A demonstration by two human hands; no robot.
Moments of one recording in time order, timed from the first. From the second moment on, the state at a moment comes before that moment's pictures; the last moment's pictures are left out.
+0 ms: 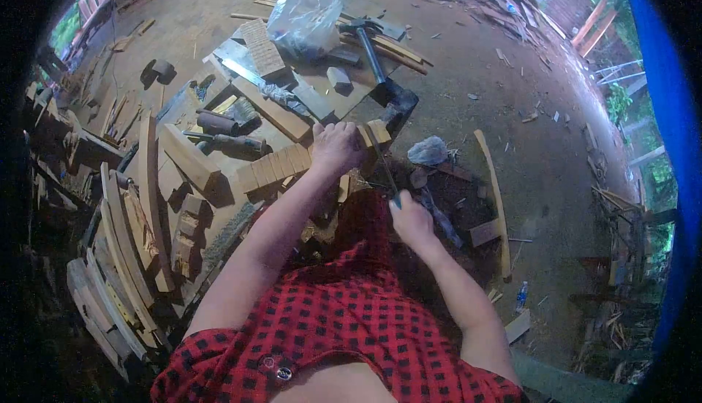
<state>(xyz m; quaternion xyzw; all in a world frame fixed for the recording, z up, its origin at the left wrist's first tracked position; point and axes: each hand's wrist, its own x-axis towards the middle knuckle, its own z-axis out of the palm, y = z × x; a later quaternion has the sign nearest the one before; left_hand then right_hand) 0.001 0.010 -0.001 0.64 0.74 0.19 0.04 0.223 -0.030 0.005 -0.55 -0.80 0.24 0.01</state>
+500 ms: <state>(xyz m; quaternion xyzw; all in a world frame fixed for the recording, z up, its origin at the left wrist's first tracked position) 0.001 0.010 -0.001 0.64 0.74 0.20 0.04 0.241 -0.039 0.006 -0.54 -0.81 0.22 -0.01</state>
